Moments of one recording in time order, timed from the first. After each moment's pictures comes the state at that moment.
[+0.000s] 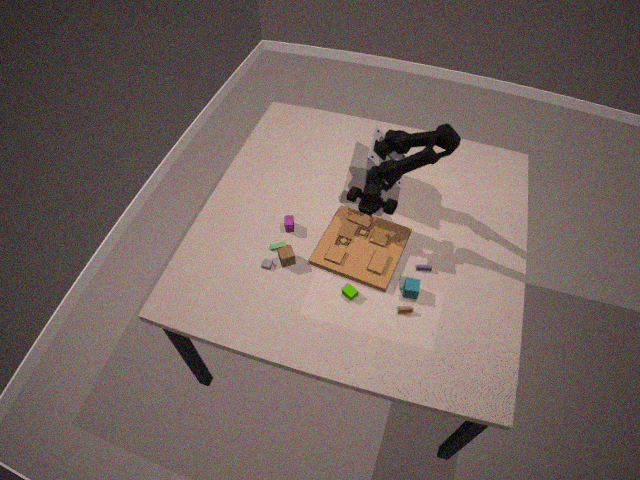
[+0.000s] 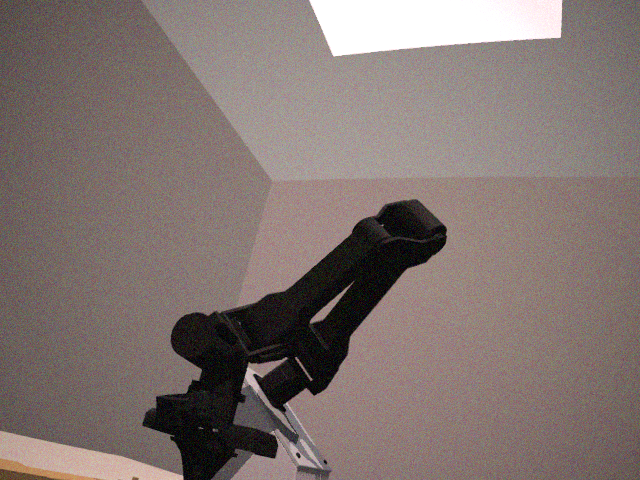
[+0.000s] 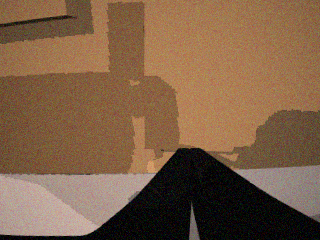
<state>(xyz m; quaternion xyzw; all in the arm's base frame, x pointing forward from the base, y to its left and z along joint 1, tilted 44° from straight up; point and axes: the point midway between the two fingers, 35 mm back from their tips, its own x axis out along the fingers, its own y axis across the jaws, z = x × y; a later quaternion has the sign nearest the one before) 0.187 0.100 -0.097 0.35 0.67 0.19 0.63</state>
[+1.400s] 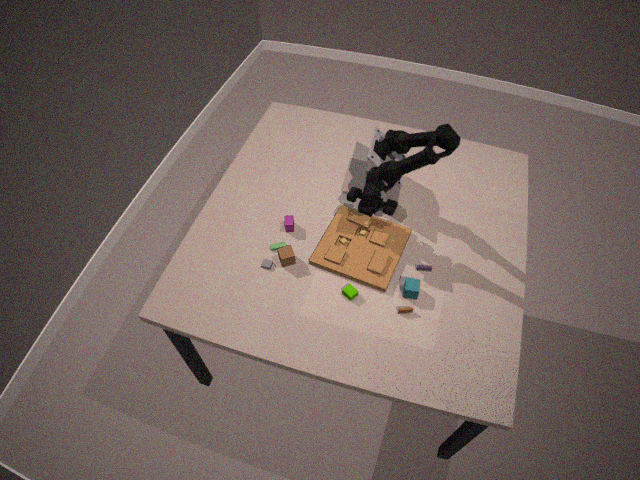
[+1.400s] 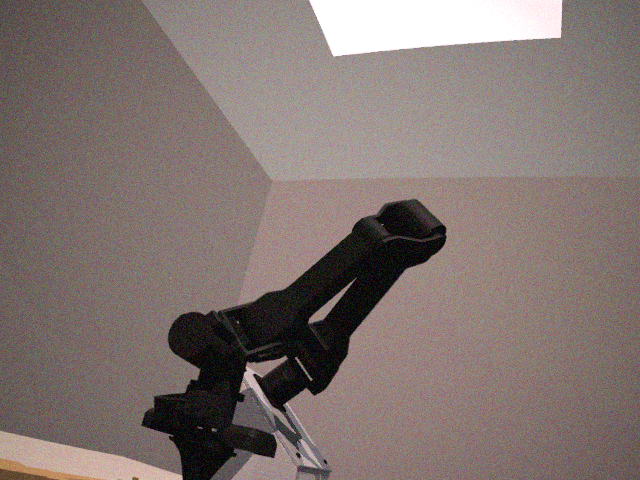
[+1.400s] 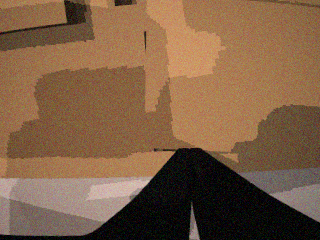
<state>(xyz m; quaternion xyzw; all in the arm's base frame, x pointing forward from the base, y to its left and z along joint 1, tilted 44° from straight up) 0.190 0.100 -0.096 0.35 0.67 0.19 0.63</state>
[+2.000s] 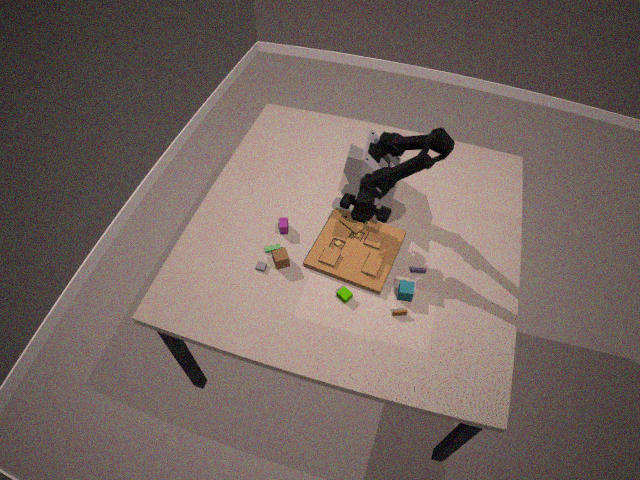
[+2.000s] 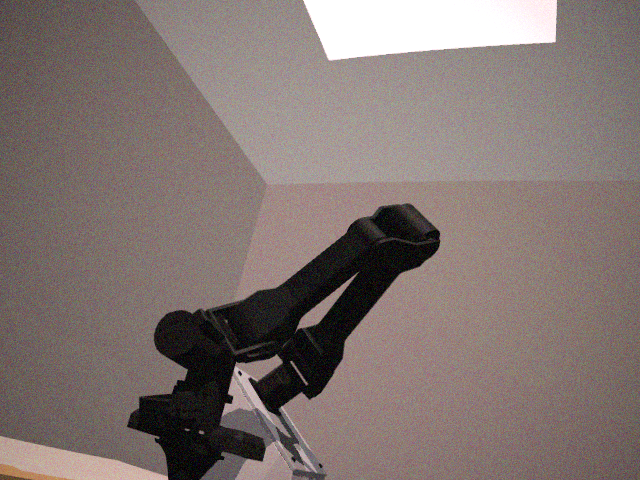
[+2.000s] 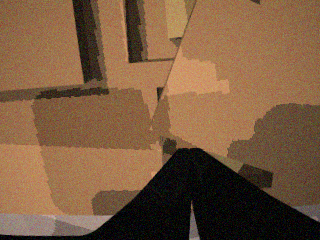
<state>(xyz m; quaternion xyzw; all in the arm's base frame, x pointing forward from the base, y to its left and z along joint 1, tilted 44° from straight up) 0.212 0.100 -0.097 0.35 0.67 0.18 0.63</state>
